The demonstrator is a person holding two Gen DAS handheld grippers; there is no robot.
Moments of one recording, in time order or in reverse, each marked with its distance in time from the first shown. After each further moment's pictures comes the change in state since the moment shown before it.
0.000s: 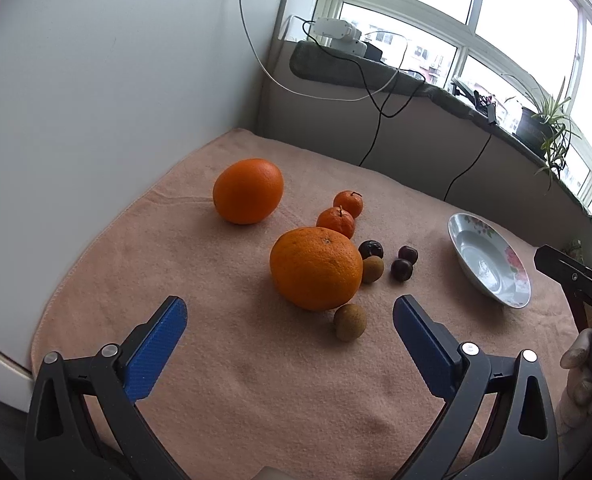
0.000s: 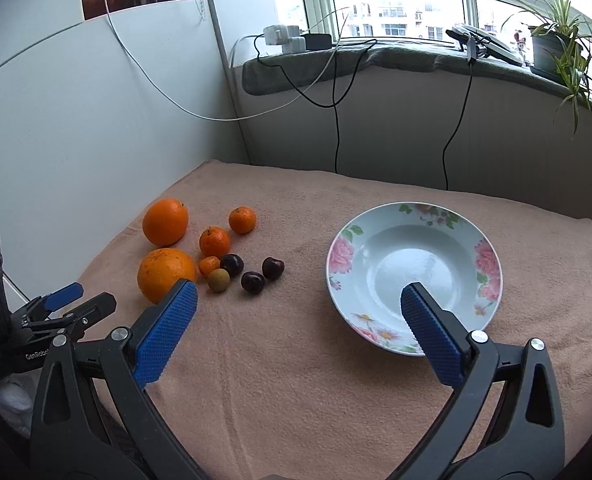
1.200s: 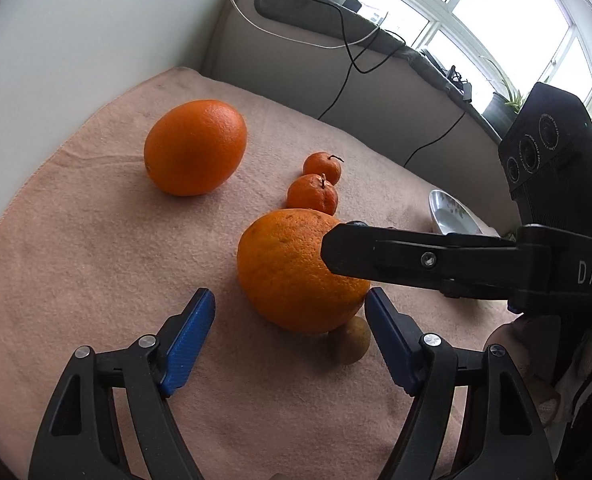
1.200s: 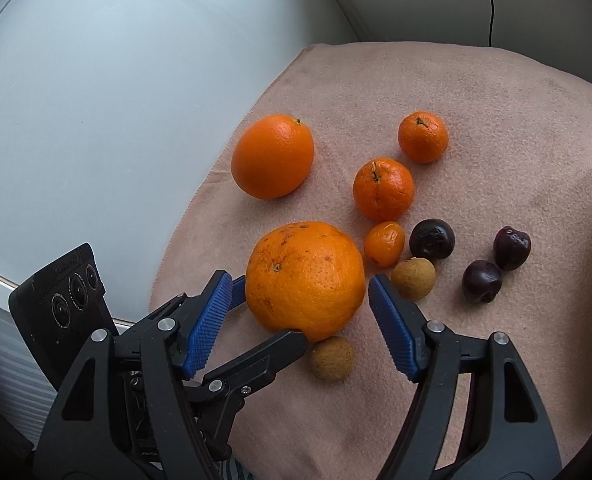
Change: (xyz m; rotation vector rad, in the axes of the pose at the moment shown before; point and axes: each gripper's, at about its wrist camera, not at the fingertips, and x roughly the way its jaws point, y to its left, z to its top) left arm 0.069 0.027 0.016 -0.023 0.199 -0.285; right arm 0.141 0.083 0.017 0.138 0.430 0.406
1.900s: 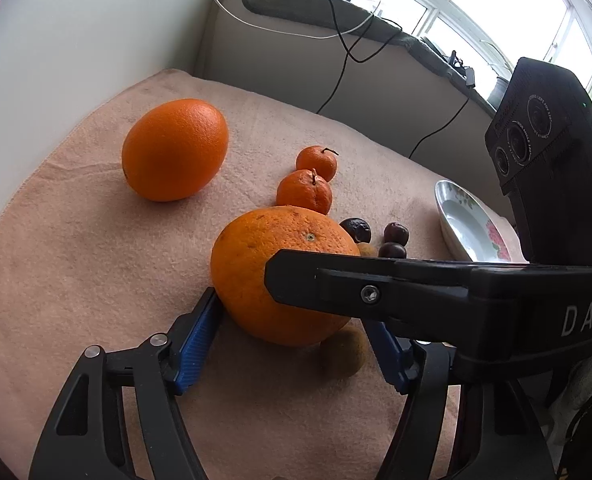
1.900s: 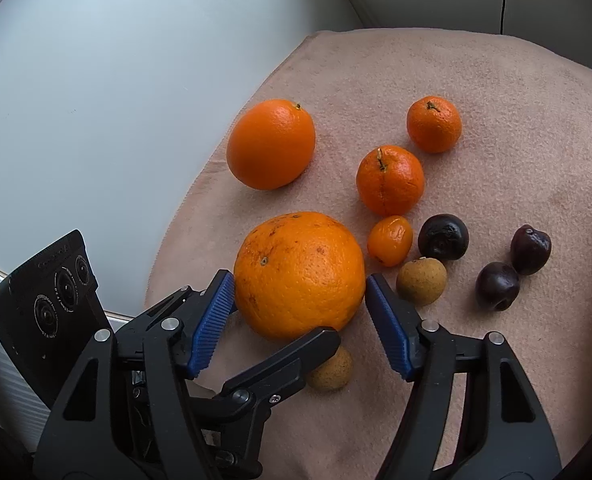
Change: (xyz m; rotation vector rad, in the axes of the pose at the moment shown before) left arm 0.014 -0.014 0.002 0.053 0.009 0.057; right arm 0.008 -0.007 0.002 -0.028 0.010 0.012
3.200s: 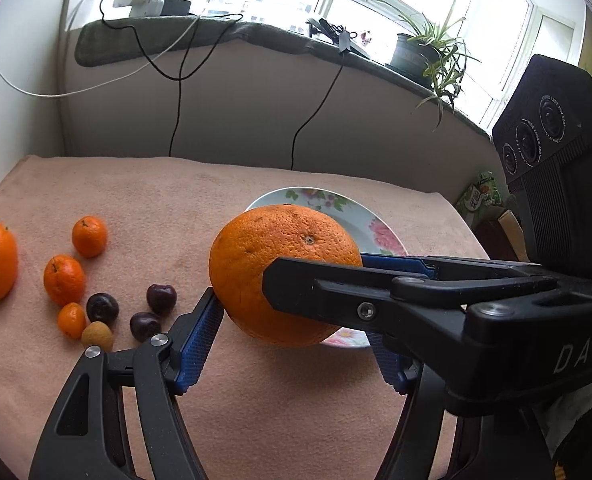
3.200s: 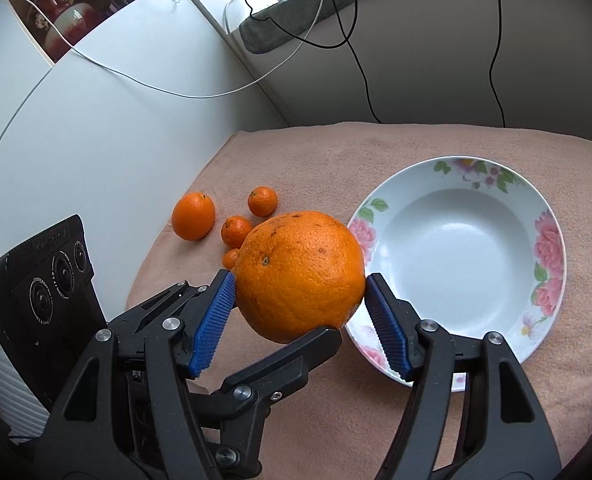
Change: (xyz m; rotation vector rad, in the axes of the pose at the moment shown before) left arm 0.040 -0.184 0.031 0.237 -0.019 -0.124; right arm -0.174 -0.108 -0.035 0.063 -0.250 -0.118
